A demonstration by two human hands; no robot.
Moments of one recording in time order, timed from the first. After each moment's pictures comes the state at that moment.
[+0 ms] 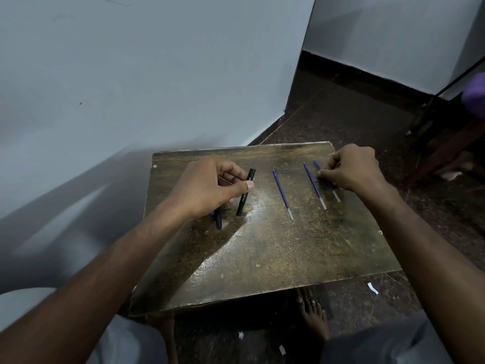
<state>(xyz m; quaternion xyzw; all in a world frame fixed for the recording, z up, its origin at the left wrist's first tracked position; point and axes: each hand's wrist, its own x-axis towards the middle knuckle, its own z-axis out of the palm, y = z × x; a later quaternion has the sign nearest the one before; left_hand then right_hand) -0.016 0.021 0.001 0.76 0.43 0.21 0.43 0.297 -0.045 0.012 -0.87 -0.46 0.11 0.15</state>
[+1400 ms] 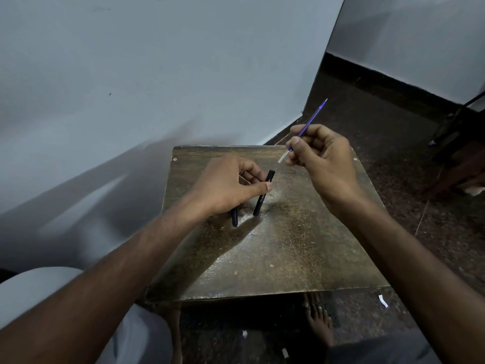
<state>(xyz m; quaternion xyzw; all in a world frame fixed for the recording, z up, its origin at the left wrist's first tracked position) -0.015 0.021 0.001 0.79 0.43 0.21 0.39 0.189 -0.035 0.025 -0.59 -0.48 0.32 0.57</state>
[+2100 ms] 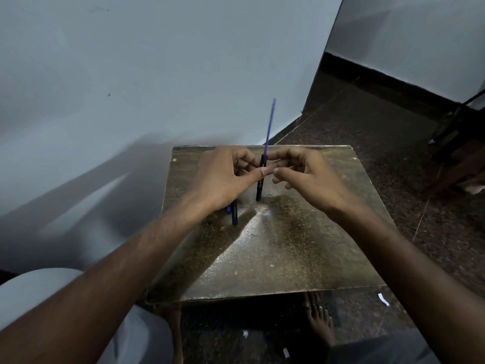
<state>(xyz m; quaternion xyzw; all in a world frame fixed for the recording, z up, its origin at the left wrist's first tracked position) -0.016 0.019 0.006 0.77 0.45 0.29 0.35 0.186 -0.043 0.018 -0.64 -0.59 0.33 0.37</state>
